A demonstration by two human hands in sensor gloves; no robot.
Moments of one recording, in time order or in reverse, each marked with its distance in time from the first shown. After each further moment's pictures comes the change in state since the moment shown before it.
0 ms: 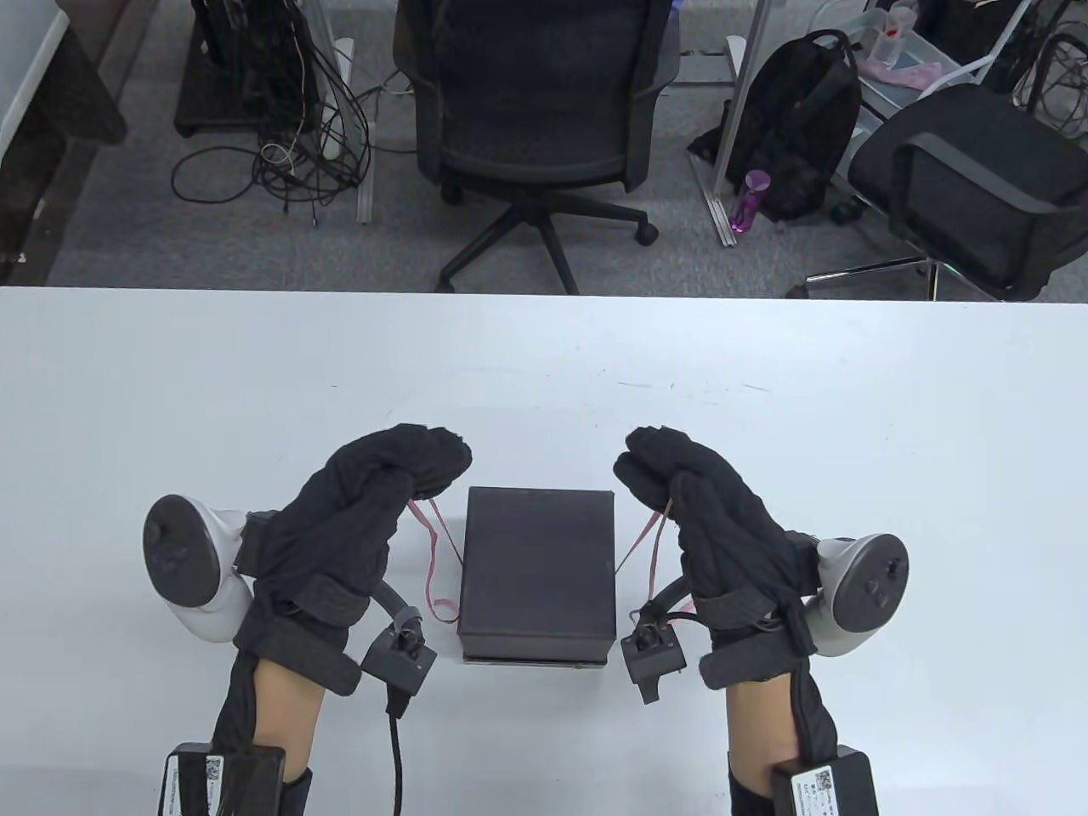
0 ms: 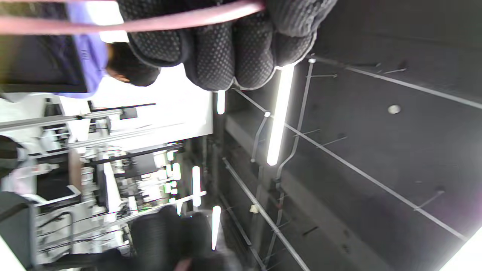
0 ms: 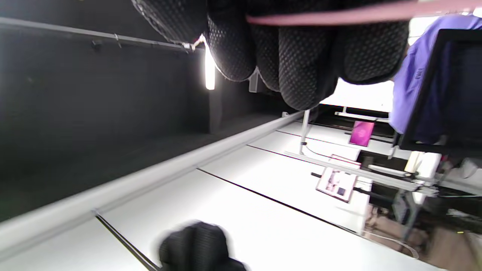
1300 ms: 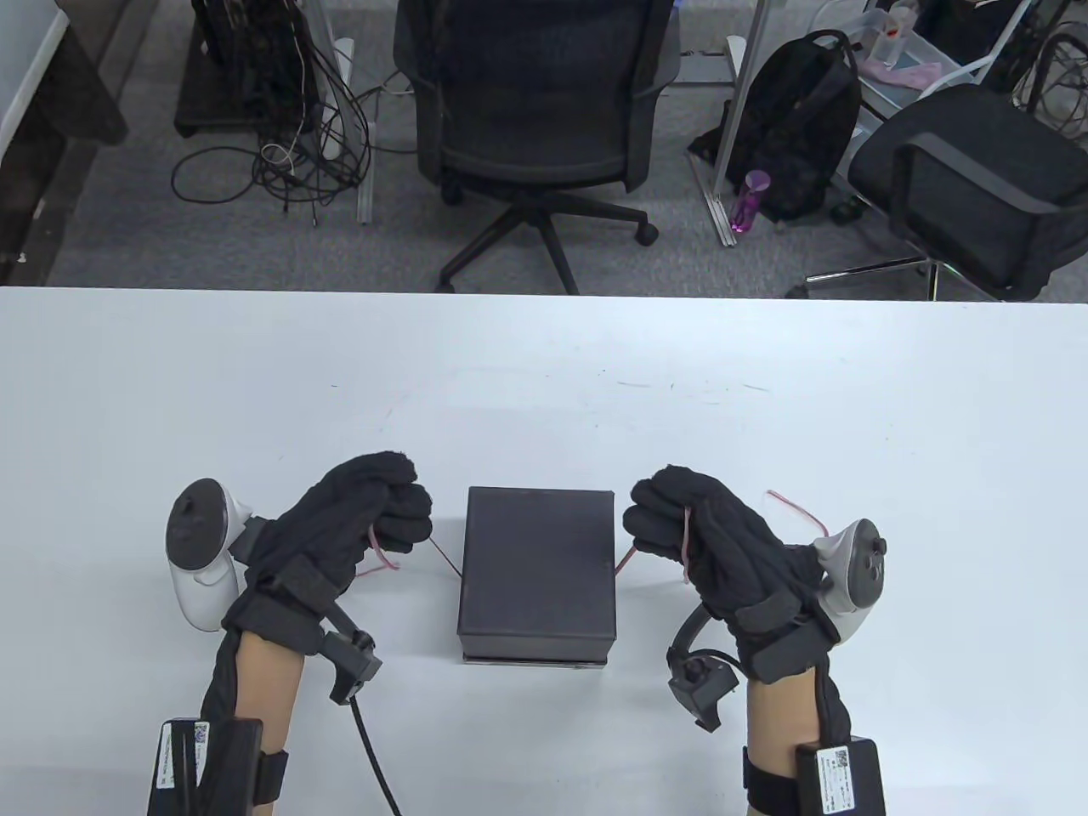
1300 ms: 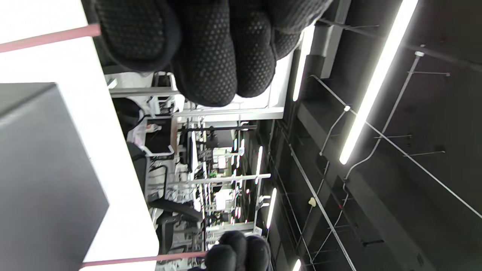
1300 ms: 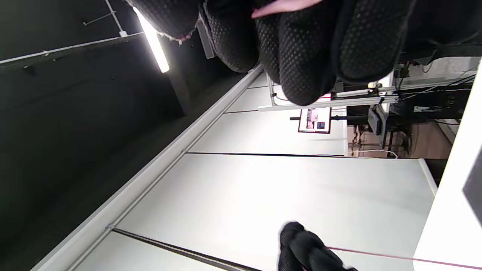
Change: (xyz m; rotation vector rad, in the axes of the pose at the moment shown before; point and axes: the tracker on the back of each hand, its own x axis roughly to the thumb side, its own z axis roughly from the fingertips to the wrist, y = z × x) left_hand -0.093 0.038 0.021 -0.074 0.356 0.041; right_hand -0.070 -0.025 0.019 0.172 0.165 -0.343
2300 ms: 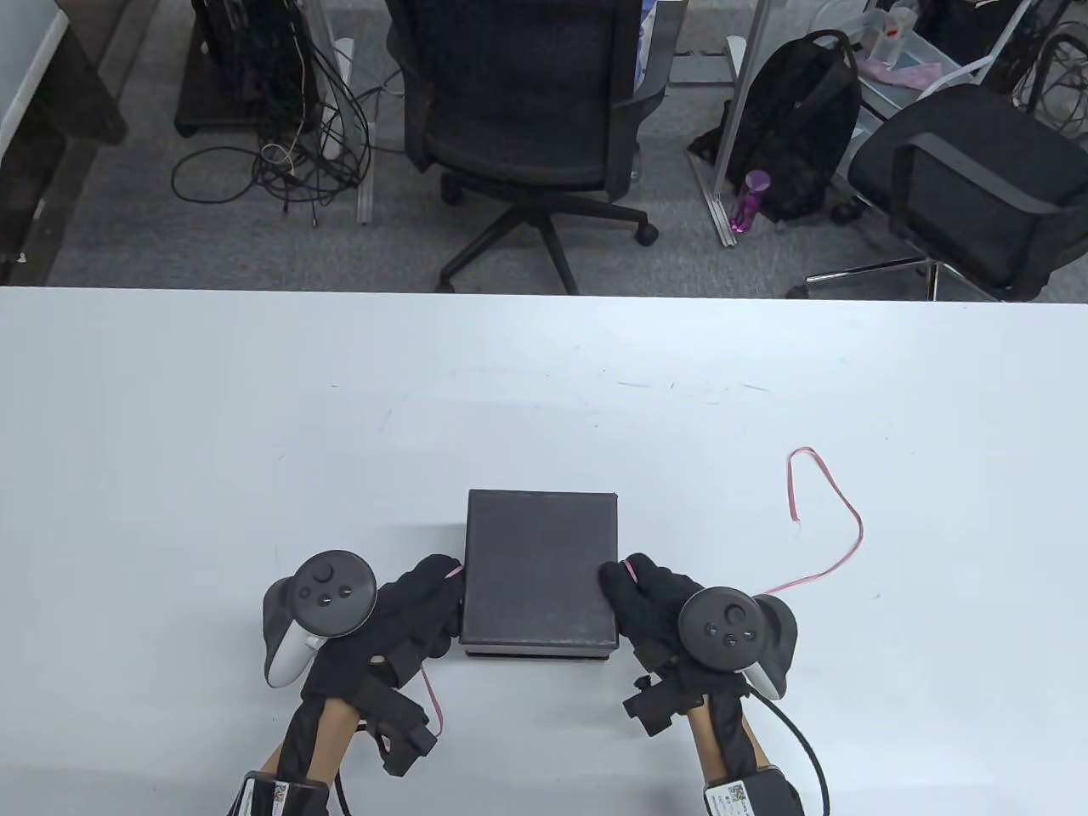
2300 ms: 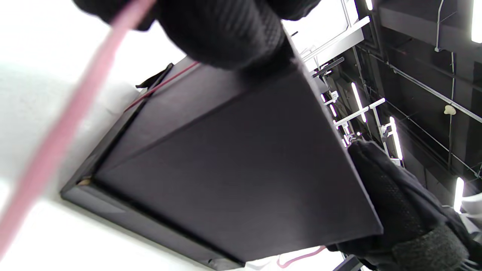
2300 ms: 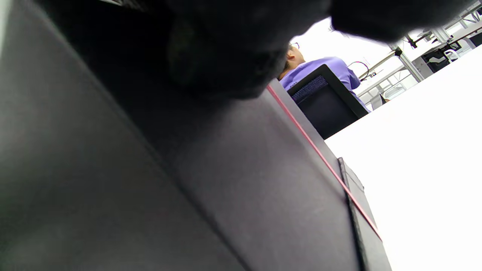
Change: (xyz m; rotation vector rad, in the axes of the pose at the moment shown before) left_hand -0.095 -0.056 0.039 -0.180 0.297 -0.546; right_hand -0.075 0.028 0.040 -0.025 0.153 1.067
